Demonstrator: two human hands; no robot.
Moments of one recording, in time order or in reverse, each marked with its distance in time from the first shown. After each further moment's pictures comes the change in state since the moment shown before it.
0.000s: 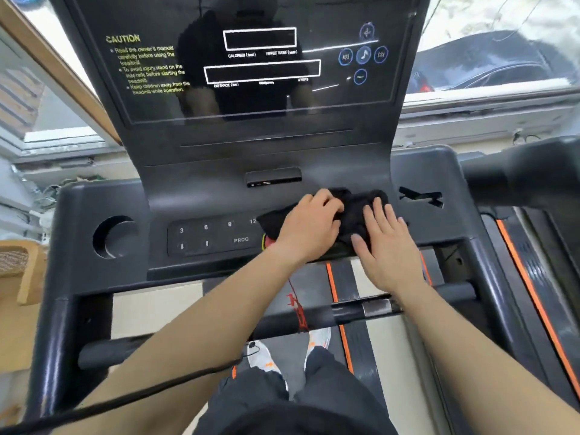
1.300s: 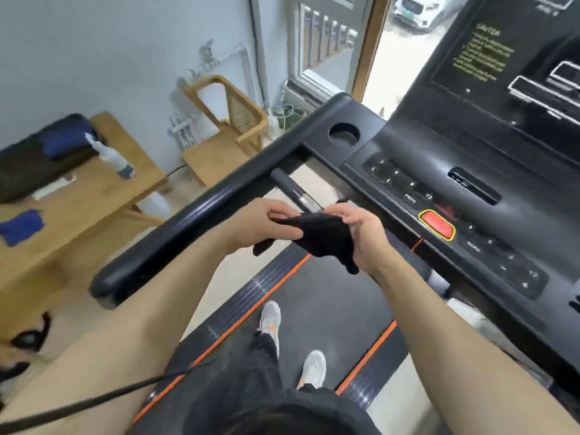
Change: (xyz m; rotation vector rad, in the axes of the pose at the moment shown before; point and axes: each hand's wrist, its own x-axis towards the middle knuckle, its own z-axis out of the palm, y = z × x) left_hand -0.378 0.034 -0.085 -0.824 0.402 -0.937; right_hand -0.112 -0.222 0.003 1.198 -1.049 -0.221
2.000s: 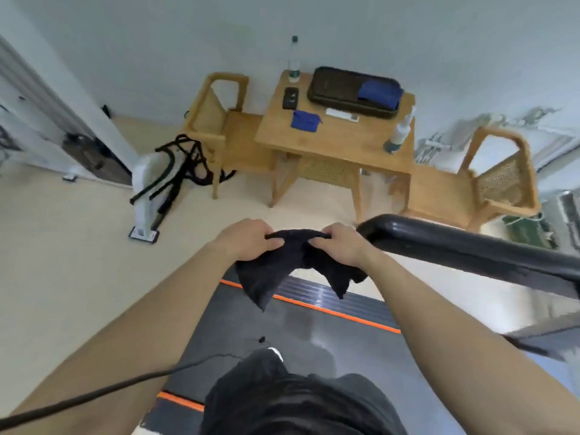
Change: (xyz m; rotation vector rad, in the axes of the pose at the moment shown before) left_hand -0.445 -0.317 -0.056 0.055 0.679 -0.745; right_hand -0.091 0.235 0.448 -1.598 -1.036 -0.230
